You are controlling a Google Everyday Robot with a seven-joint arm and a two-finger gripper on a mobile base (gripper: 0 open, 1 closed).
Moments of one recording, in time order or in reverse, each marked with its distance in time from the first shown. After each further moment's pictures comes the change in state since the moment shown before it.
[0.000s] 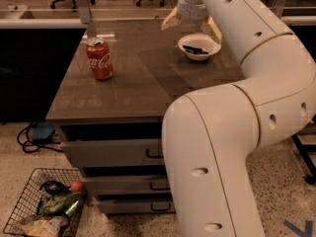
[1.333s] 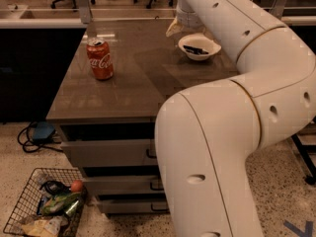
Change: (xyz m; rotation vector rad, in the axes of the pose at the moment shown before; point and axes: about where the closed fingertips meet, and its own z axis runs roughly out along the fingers) arm -0.004 -0.017 0.015 0.143 -0.075 0.035
